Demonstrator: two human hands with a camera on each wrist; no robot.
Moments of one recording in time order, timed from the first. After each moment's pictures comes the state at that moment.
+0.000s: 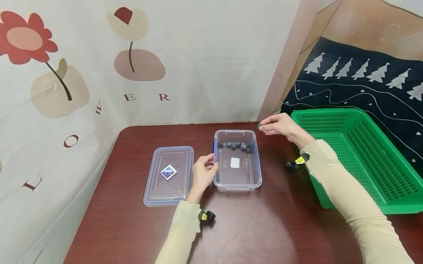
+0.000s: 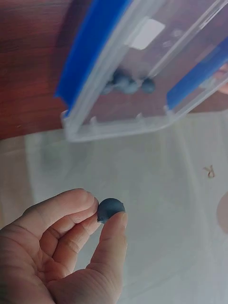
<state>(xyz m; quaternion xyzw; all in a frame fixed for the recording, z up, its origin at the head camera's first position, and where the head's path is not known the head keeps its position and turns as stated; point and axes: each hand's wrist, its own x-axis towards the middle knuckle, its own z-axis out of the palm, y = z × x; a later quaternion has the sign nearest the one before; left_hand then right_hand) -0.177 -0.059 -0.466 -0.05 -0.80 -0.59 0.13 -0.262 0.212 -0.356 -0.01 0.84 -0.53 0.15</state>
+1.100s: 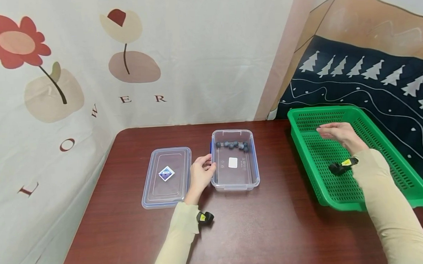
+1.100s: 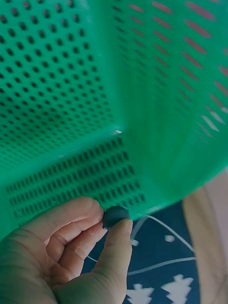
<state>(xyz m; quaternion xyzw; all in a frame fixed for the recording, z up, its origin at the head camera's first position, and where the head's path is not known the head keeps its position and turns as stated) -0.176 -0.057 -0.464 -0.04 -0.80 -0.58 0.12 -0.230 0.381 -0.379 0.12 0.80 -0.57 0.13</state>
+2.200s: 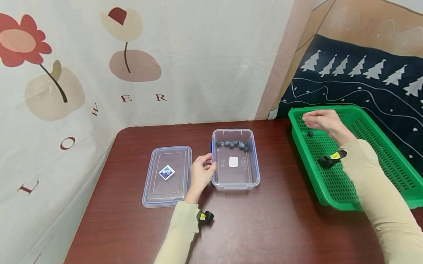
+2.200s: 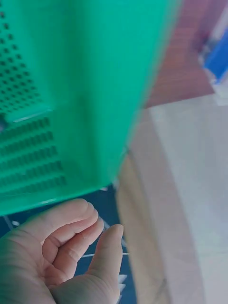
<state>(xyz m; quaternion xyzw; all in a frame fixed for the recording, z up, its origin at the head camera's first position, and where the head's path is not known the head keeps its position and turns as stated) -0.177 -0.058 -0.467 -0.04 -0.80 -0.58 0.13 -0.249 0.331 -0.354 0.07 0.76 -0.64 0.08</state>
